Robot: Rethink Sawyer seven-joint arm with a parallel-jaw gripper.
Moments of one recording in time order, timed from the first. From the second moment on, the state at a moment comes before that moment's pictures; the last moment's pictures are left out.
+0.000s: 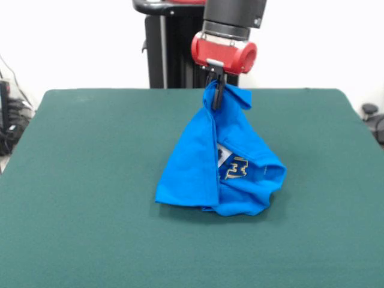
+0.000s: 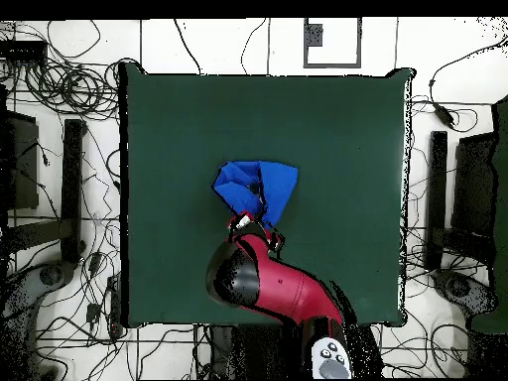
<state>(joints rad) -0.05 -0.74 -0.16 2.04 0.14 -0.04 2.17</state>
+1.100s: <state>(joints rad) -0.10 -0.61 -0.12 2.12 0.13 -0.28 2.17</state>
